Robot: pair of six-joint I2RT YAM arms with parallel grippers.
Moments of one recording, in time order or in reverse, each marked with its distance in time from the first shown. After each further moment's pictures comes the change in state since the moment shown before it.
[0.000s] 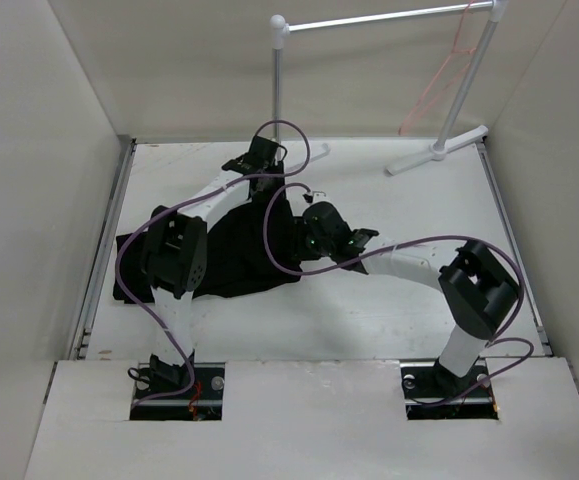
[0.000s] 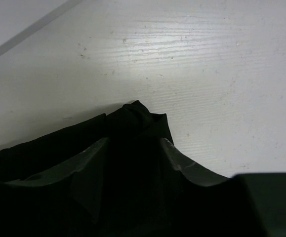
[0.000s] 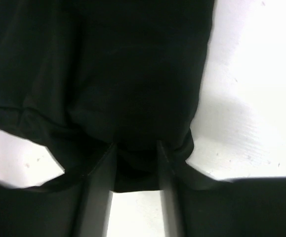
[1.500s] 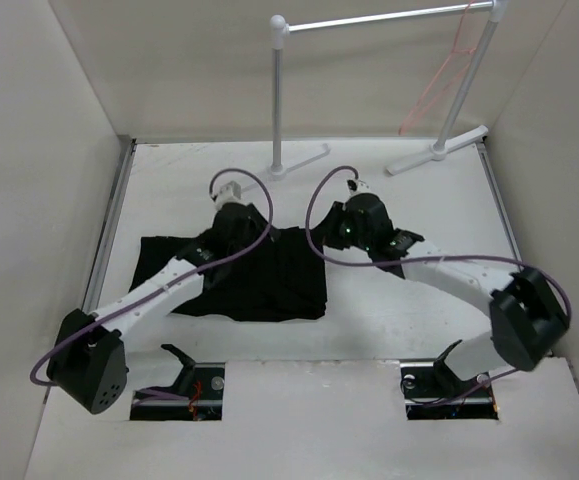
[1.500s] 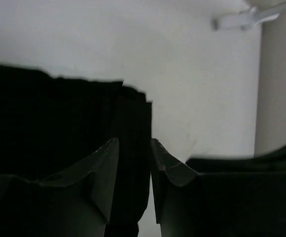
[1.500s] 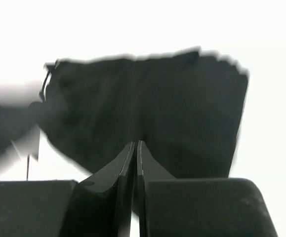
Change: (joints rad) left arm -0.155 -0.823 -0.814 0.370 -0.119 -0.481; right arm -0.112 -0.315 -0.193 0.050 -0.075 0.146
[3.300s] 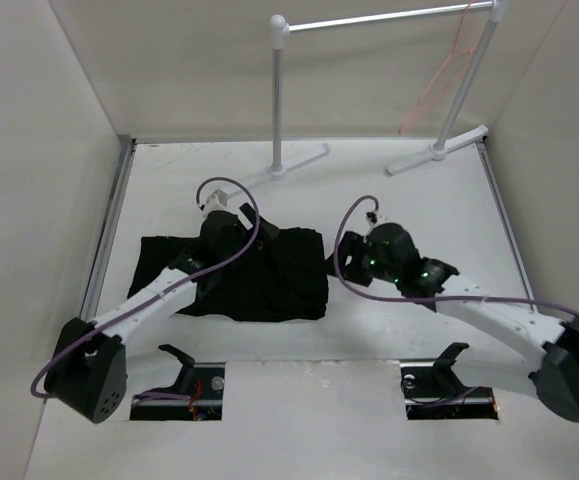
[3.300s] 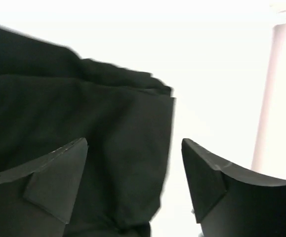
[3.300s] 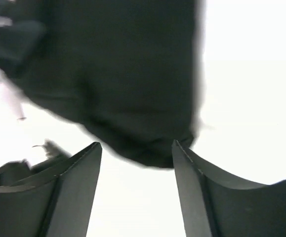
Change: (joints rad) left arm 0.081 0.014 -0.188 0.154 0.089 -0.069; right arm 0.027 -0.209 -0.261 -0.116 -0.089 0.129
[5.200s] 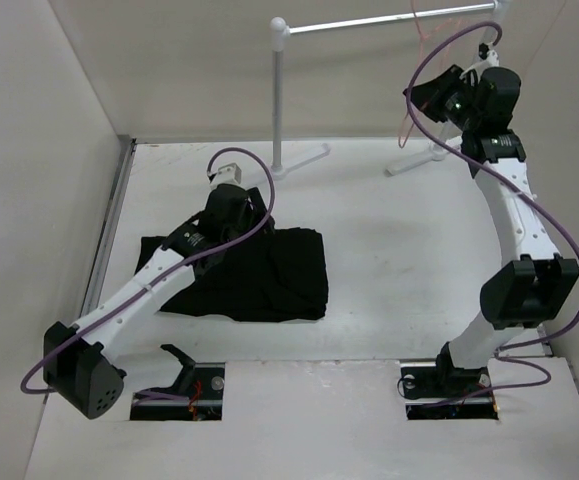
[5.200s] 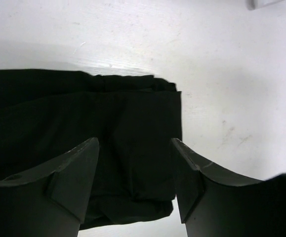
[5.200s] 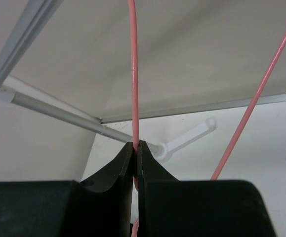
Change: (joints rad) left arm -0.096 -0.042 0.370 -0.478 -0.160 0.267; right arm -0.727 0.494 1.155 -0.066 -0.275 -0.278
